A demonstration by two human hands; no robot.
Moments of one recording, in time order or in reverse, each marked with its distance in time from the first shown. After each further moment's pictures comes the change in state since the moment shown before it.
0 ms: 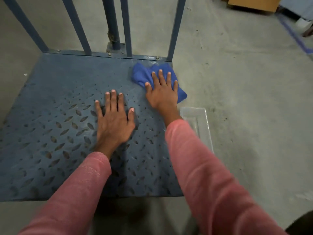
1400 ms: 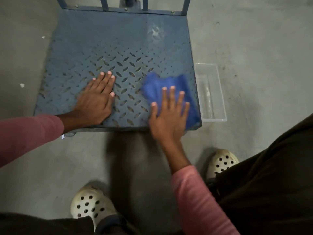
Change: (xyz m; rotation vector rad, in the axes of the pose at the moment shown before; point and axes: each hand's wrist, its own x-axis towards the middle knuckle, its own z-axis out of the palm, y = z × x) left_hand -0.101 -0.155 -0.041 0.062 -0.119 0.409; right_hand -0.287 -0.060 0.039 -0.016 0.142 0.190
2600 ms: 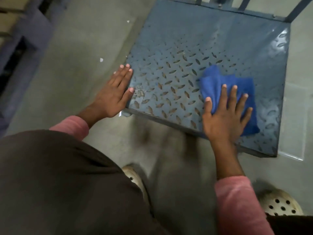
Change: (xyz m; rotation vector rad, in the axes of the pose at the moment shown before) left_hand -0.110 -0.110 -0.003 -0.121 0.126 -0.190; right_hand 0.023 -0.035 0.012 -0.006 -0.056 -0.079
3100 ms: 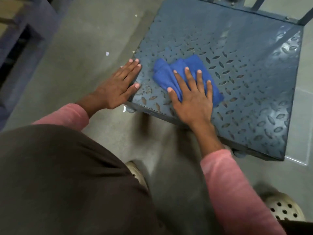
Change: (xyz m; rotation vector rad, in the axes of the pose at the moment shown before) left_hand 0.003 -0.024 -0.005 -0.030 -0.108 0.070; right_hand 0.009 -0.086 0.025 -0.010 -0.102 -0.515
